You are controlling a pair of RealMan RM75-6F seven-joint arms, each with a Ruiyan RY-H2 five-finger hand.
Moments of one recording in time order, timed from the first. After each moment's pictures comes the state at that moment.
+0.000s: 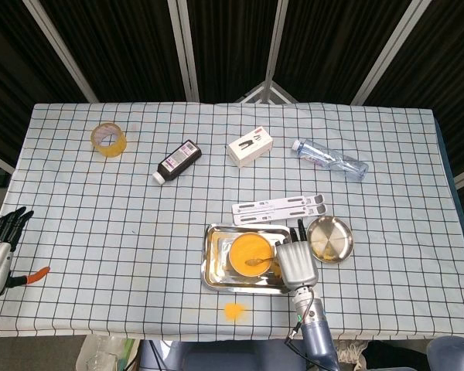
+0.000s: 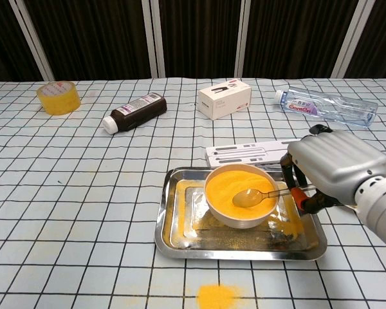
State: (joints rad) left arm -0.11 -1.08 -0.05 -1.71 1.44 1.42 -0.04; right arm 0.52 -1.80 0.09 -1.80 -0.98 1.49 -1.15
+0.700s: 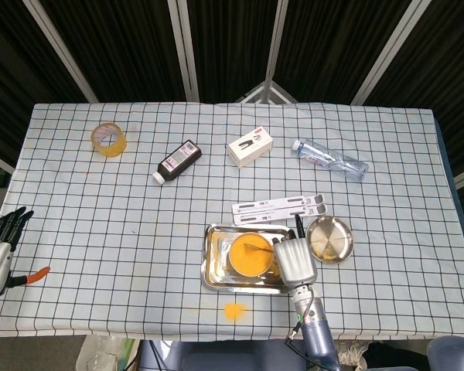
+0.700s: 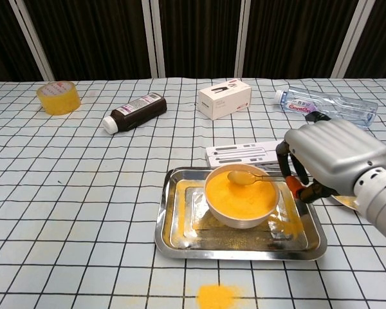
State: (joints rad) left arm -0.11 -1.08 -0.05 -1.71 1.44 1.42 -0.04; right arm 0.52 -1.79 0.08 -1.78 -1.06 1.49 -1.11
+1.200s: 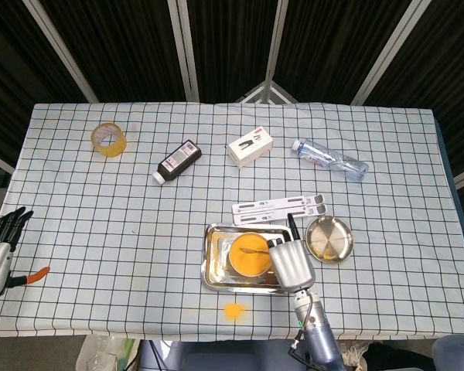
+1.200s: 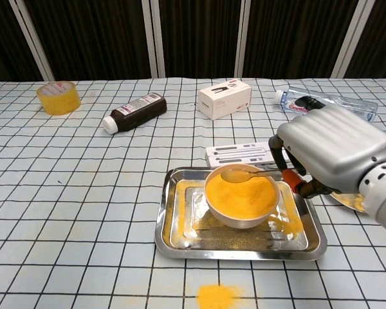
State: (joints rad) left arm -0.11 -1.08 -0.05 -1.71 1.44 1.42 -0.04; right arm 0.53 -1.74 0.01 -1.79 -1.21 1.49 -1.18
